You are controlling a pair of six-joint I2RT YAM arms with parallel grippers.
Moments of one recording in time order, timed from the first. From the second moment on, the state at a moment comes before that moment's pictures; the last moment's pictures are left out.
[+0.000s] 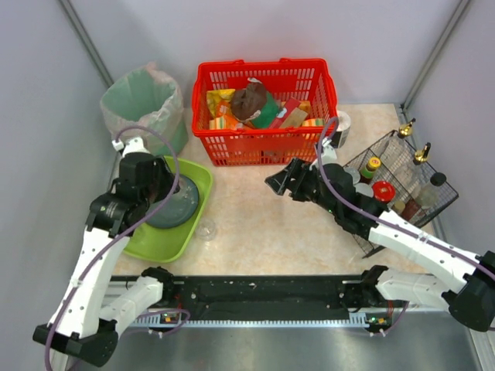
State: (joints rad) left arm -0.29 0.88 1.22 -0.90 -0.21 -0.56; right arm 0.81 1.05 0.84 -0.09 0.13 0.86
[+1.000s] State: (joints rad) left arm -0.01 0.87 0.75 -0.91 -0.46 -0.66; right arm 0.81 1.06 0.78 -0.23 0.07 0.84
